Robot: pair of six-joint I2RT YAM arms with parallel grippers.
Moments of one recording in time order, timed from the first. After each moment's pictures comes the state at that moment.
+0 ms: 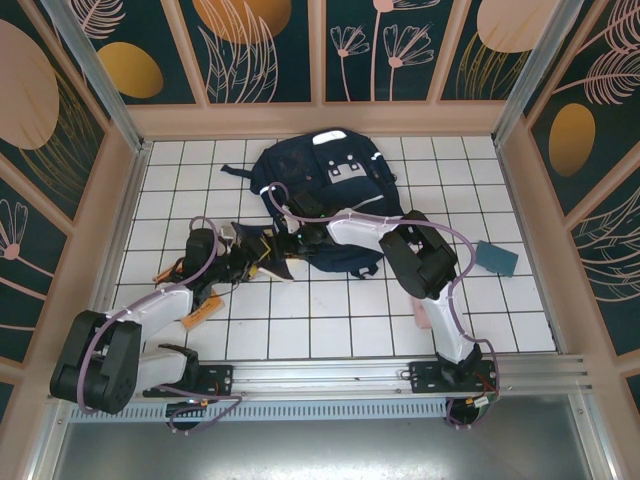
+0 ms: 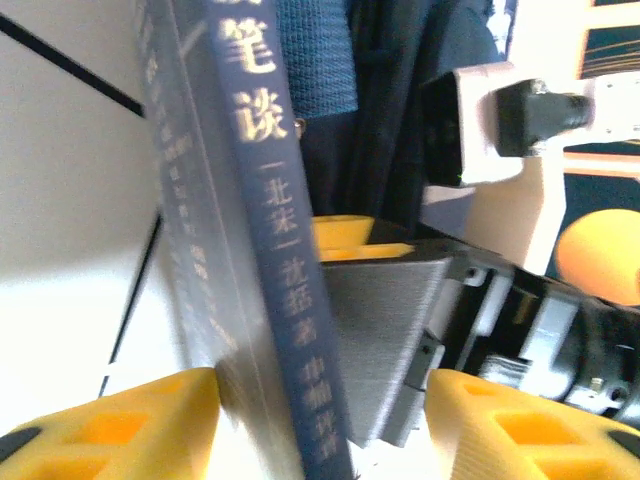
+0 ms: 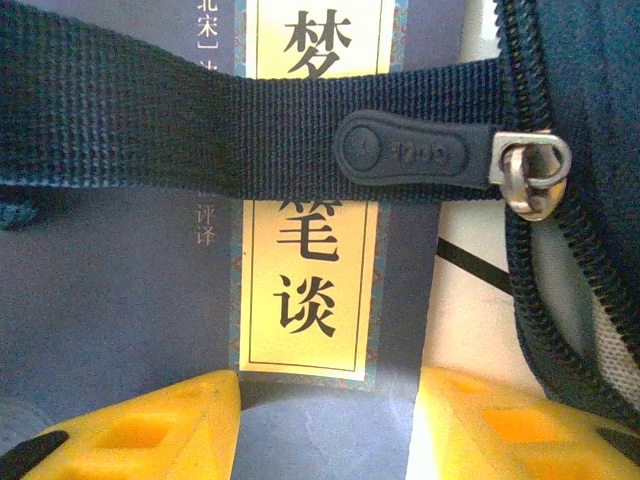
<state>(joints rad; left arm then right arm) -0.27 1.23 0.39 0.21 0.52 -1.17 0.82 2.16 1.50 -0.36 -0.47 0.58</state>
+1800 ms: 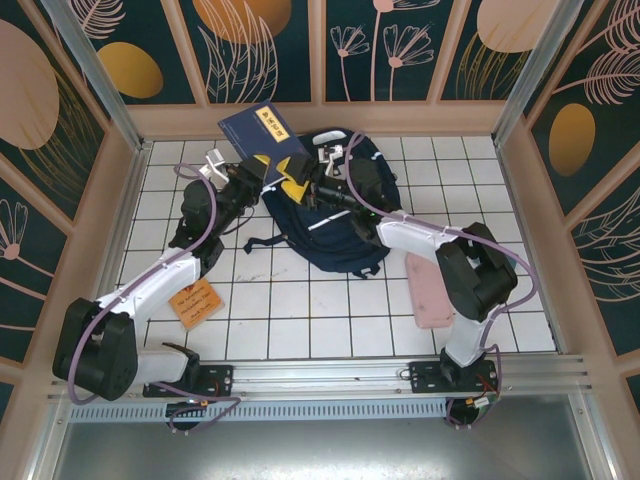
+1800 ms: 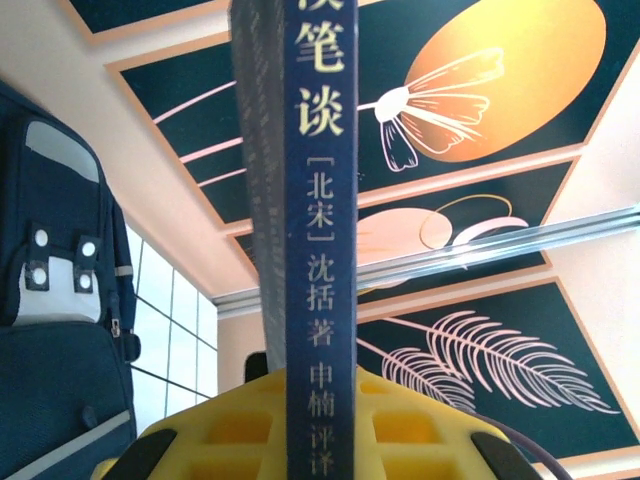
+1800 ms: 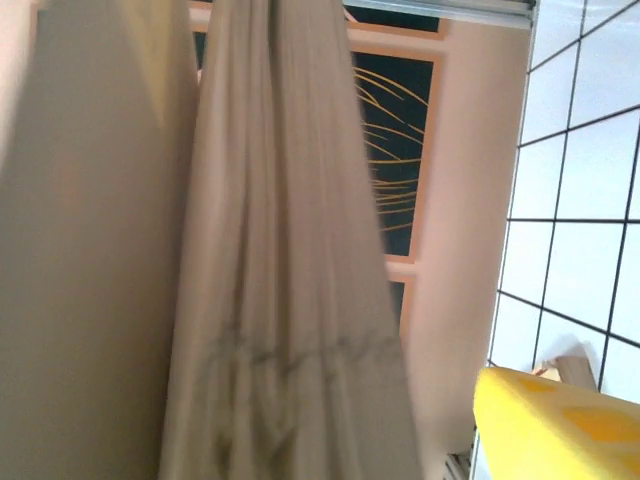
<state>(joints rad) -0.39 1.32 0.78 0.61 0.20 -1.39 0.65 1.80 1.16 0.72 -0.56 1.46</state>
